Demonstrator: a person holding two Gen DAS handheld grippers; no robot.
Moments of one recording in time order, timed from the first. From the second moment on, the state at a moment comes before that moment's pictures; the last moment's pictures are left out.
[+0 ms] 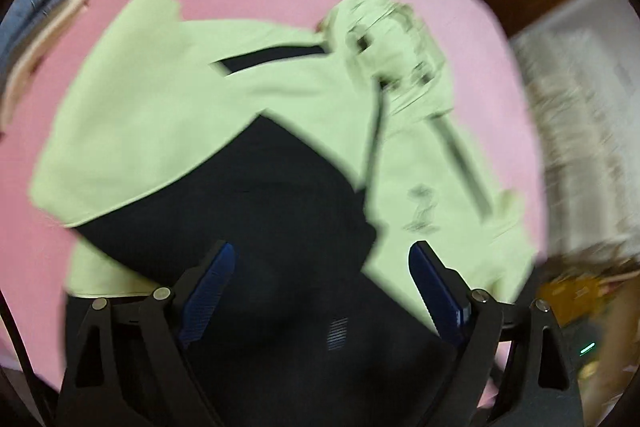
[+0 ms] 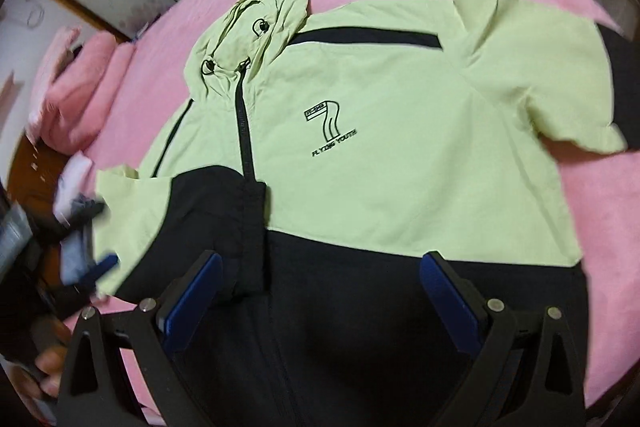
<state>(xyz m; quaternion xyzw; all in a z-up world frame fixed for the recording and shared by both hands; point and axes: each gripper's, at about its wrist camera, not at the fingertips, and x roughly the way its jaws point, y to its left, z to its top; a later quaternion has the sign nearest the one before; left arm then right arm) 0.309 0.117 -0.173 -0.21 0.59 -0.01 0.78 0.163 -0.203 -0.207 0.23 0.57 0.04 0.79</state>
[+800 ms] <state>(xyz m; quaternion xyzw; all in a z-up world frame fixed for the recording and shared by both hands) 0.246 0.278 -0.279 -0.16 0.65 0.16 0.73 0.209 -0.081 -0.212 0.13 0.54 0.17 0.82</state>
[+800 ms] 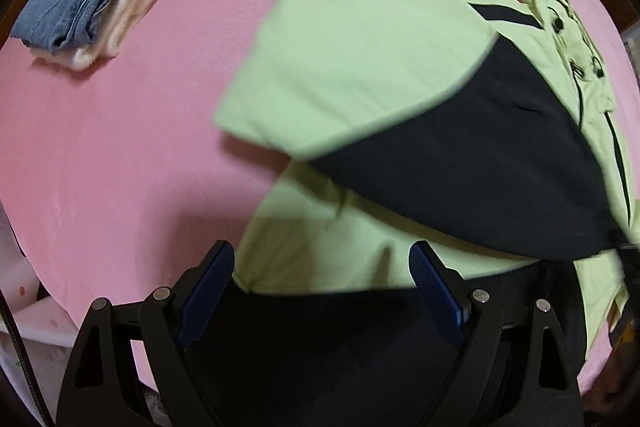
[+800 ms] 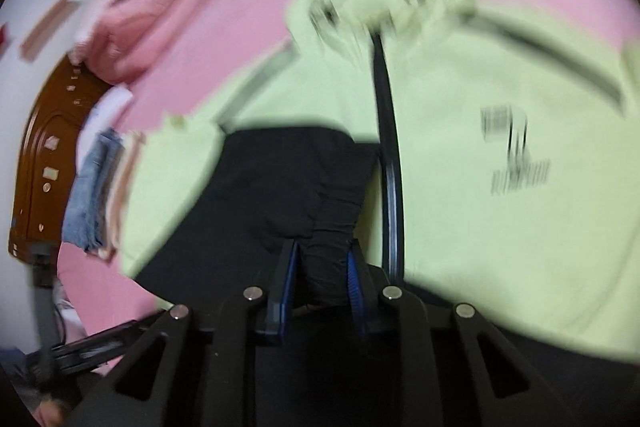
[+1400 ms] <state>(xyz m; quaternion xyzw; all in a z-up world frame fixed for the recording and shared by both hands) 0.267 0.352 -0.298 -0.14 0.64 0.19 0.73 0.216 -0.217 -0.222 0.13 0.54 -0.10 0.83</state>
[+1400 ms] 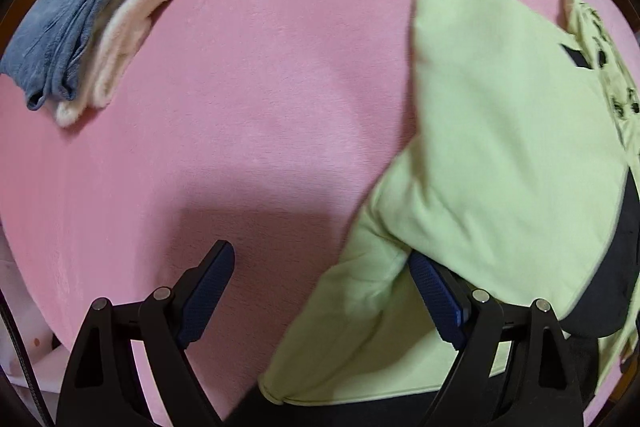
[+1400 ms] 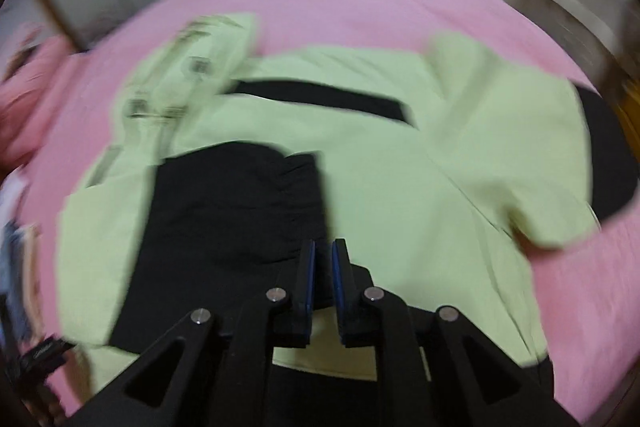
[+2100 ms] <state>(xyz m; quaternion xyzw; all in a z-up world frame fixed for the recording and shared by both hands) 0.286 0.311 -0.260 -0.14 0.60 0.03 0.79 0.213 -0.039 -0.295 0.23 0.57 0.25 0.75</state>
